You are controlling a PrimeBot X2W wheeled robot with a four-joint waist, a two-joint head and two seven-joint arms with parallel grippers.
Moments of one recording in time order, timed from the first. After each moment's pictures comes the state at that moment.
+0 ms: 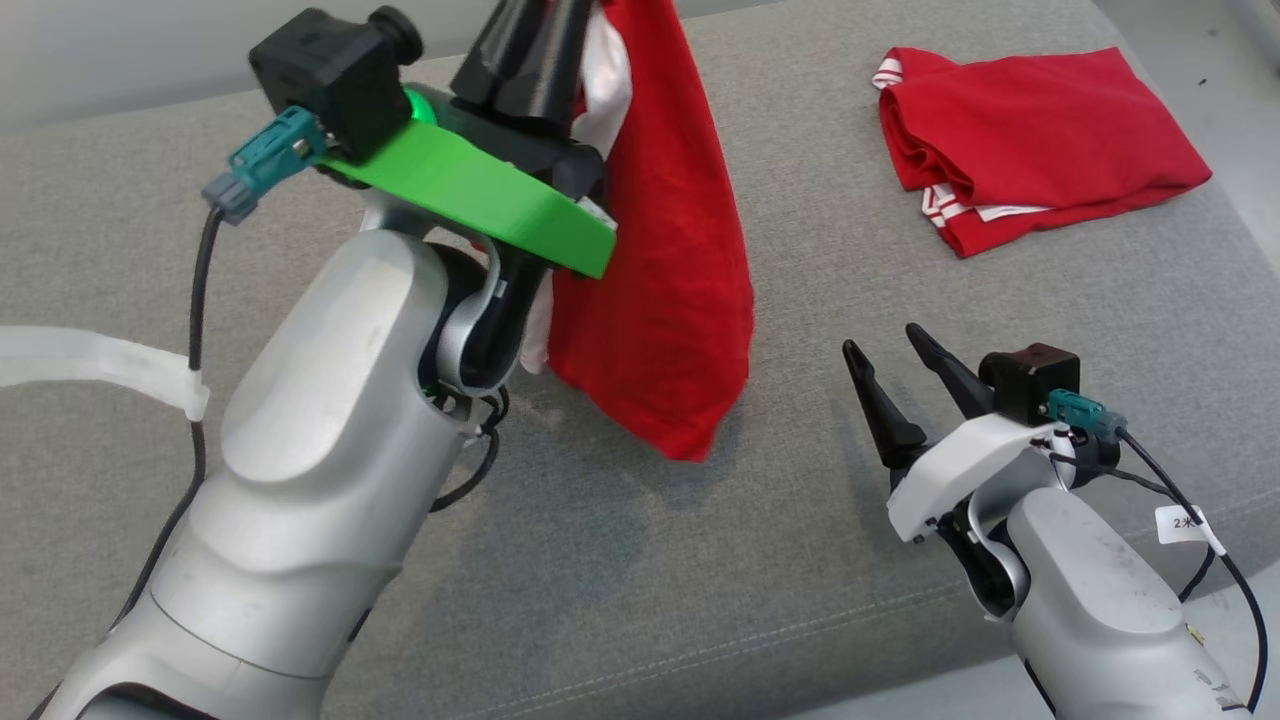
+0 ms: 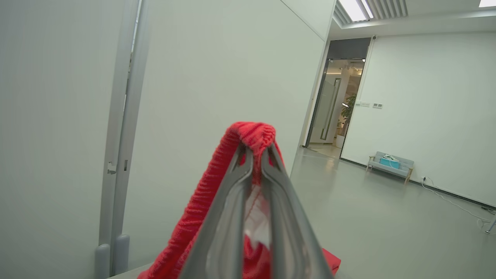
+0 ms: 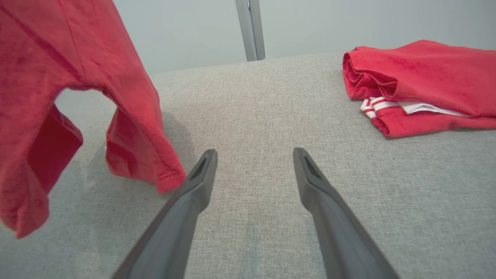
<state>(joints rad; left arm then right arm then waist) -0.83 0.02 -0.55 0.26 -0.72 0.00 -0.24 -0.37 -0.13 0.40 0.59 0.36 0.11 -0.25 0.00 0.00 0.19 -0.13</state>
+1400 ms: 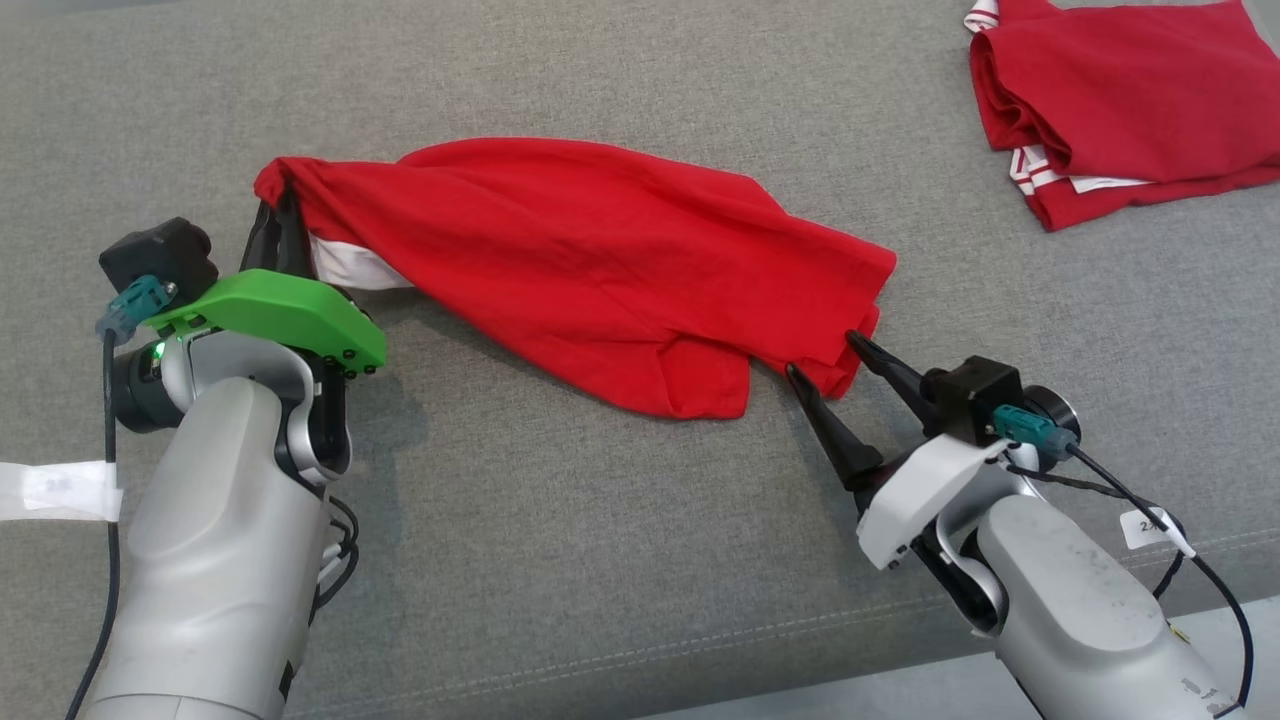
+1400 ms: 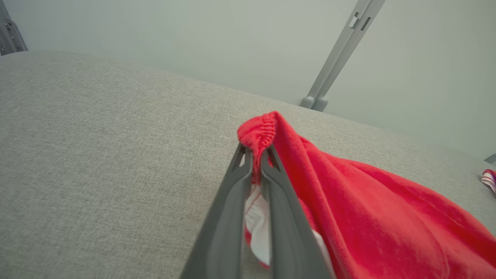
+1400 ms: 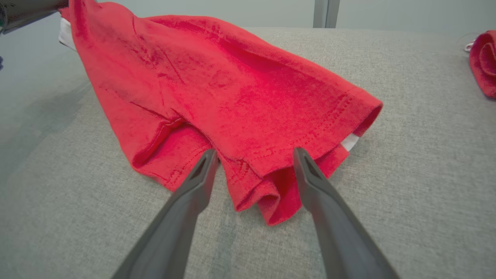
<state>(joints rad) -0.69 0.06 -0.27 0.73 -0.64 0.13 -0.25 -0.37 -0.17 0.55 0.48 0.30 0.12 -0.25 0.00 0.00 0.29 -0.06</state>
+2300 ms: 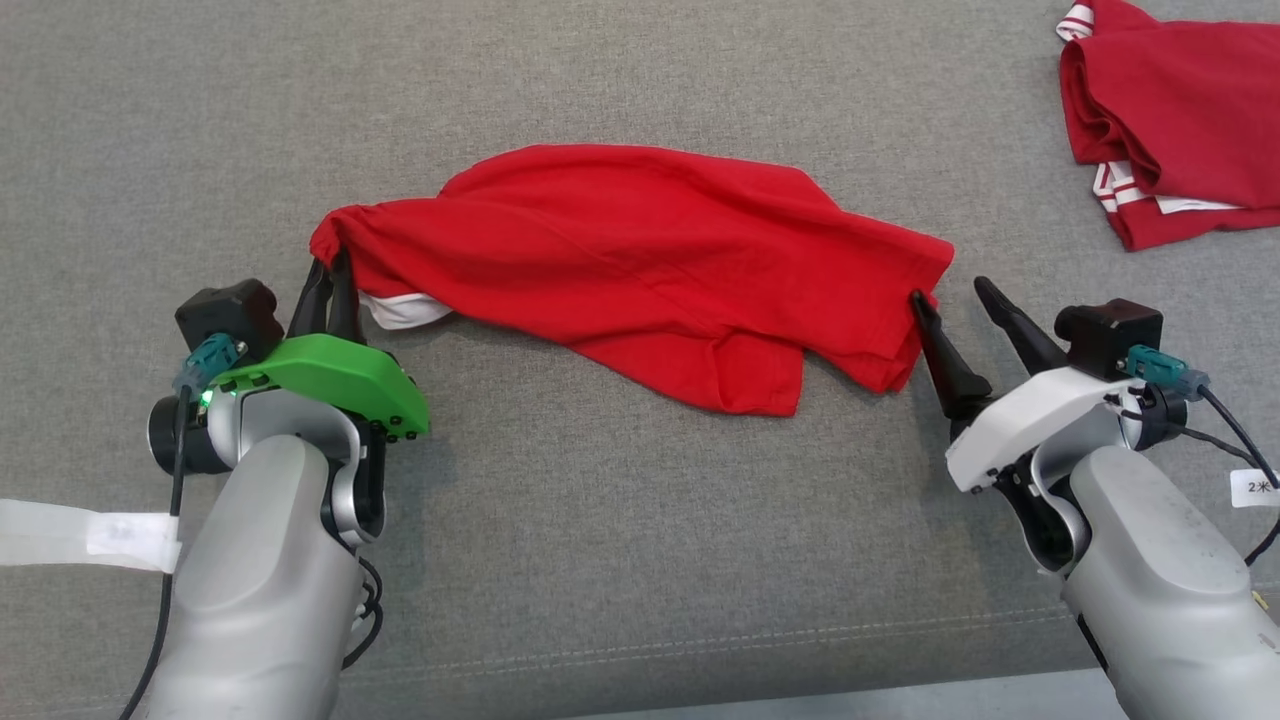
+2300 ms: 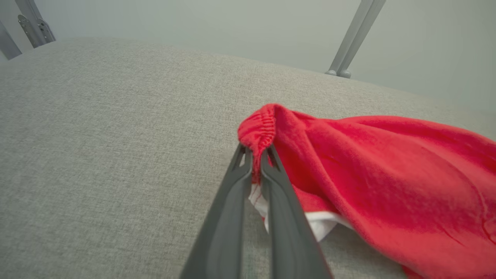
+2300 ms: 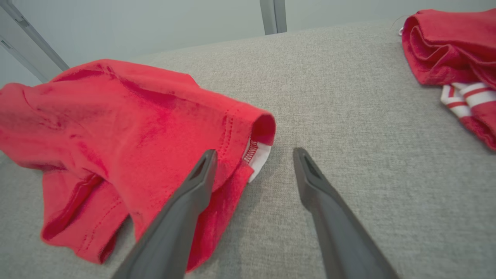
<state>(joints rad) -0.58 0.03 -0.28 0.68 -0.53 0.13 -0.25 -0.42 -0.21 0.37 0.59 0.44 0.12 -0.25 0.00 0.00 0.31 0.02</state>
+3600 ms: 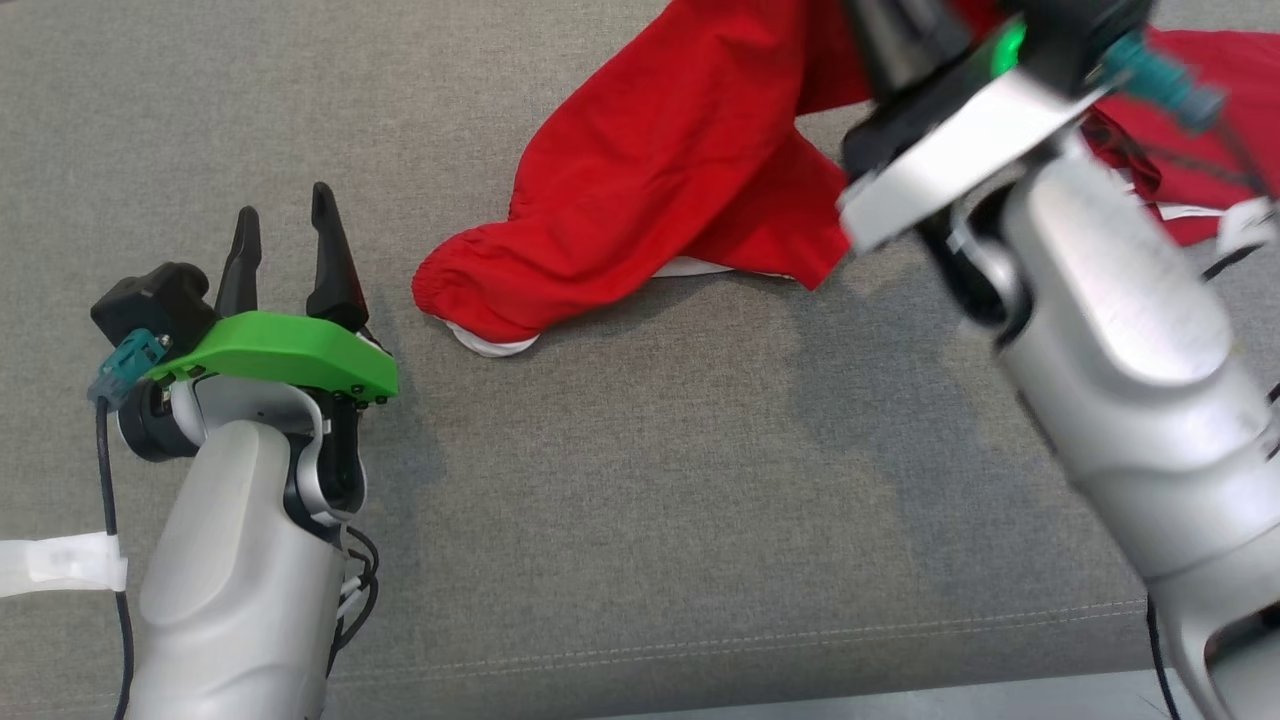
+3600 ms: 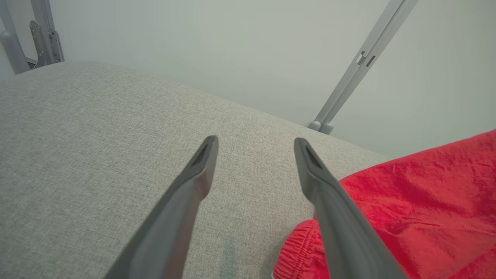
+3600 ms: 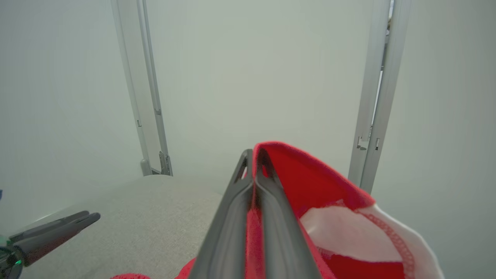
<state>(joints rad) -0.54 0.03 -0.19 0.50 -0.61 0.11 -0.25 -0.88 -0.19 0.52 0.40 0.44 0.12 -0.25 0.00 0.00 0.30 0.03</state>
